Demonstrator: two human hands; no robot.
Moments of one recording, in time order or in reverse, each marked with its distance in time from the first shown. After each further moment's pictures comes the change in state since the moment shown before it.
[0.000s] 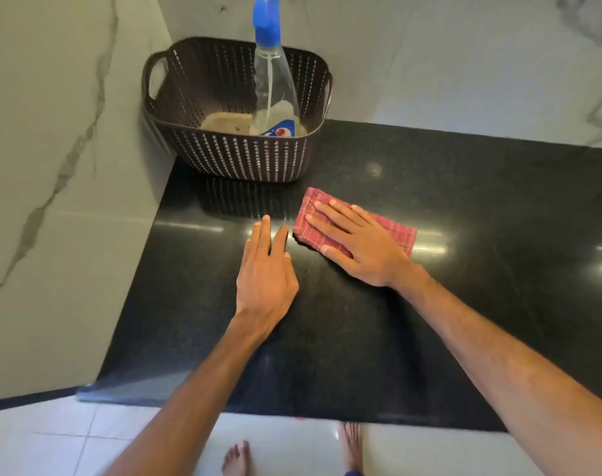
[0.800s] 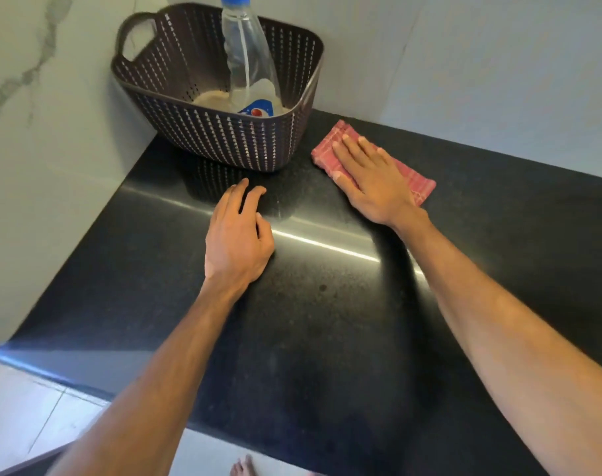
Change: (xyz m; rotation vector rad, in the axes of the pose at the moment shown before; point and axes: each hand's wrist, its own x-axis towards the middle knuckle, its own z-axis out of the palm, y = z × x) left_hand 0.059 0.028 0.034 0.065 0.314 -0.130; right_hand 0.089 0.135 -0.014 0.006 0.087 0.061
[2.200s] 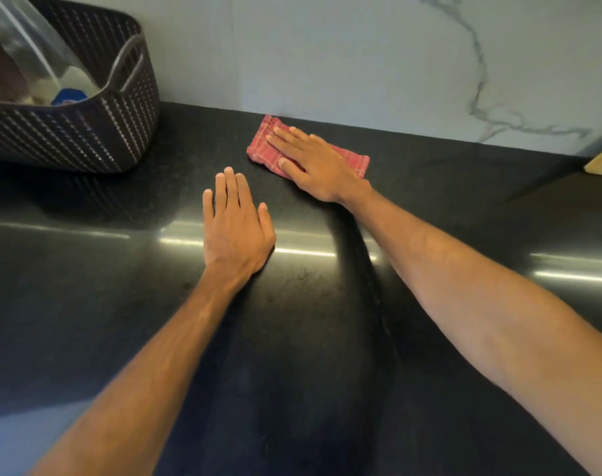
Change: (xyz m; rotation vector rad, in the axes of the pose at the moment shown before) left_hand -0.013 0.177 0.084 0.142 -0.184 0.135; right_hand -0.066 0.114 -0.030 0.063 -0.025 0.020
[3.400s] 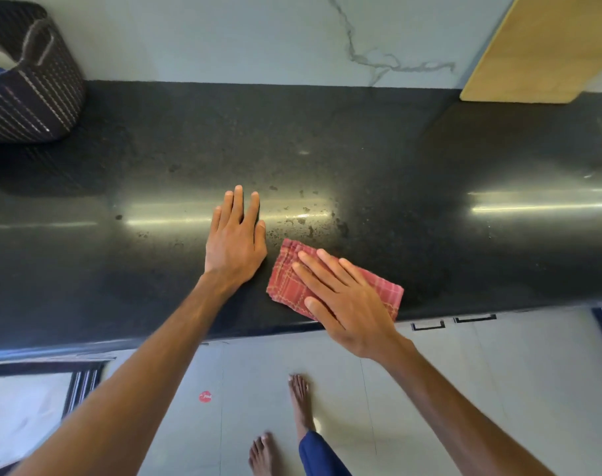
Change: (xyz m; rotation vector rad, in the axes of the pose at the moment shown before) left_hand -0.163 0.109 0.000 -0.082 -0.170 0.259; right_hand -0.440 -0.084 0.034 -0.029 -0.002 0.193
